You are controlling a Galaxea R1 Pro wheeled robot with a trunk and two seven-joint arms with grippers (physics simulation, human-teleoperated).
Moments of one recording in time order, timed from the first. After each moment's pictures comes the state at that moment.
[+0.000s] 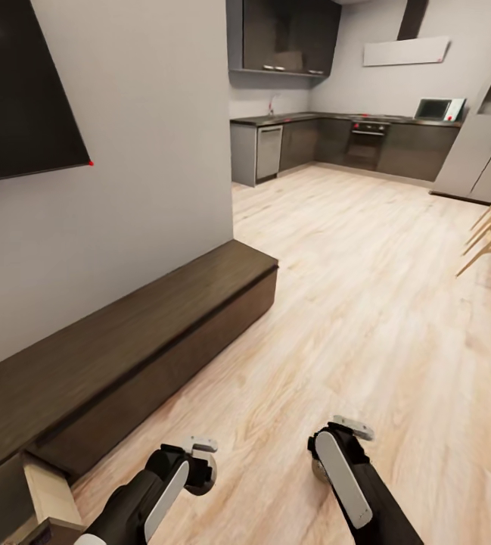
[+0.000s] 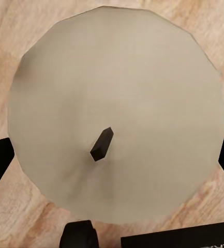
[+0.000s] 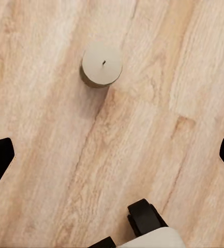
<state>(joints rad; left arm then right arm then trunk) -0.44 -0.05 -0.37 -0.88 0.31 0.77 0.25 -0.35 0.09 0.21 -1.28 -0.73 0.80 -1.03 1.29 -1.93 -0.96</state>
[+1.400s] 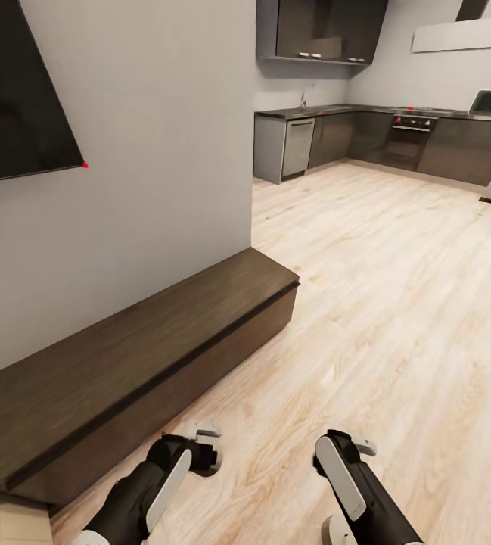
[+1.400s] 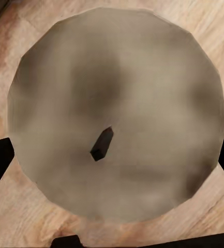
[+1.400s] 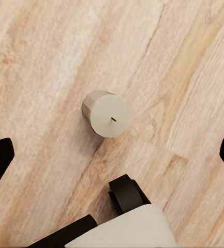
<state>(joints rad) -0.44 -0.06 -0.35 -0.97 0.31 0.78 0.25 -0.39 0.07 0.19 -1.06 -0.72 0.77 -0.99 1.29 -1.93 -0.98</state>
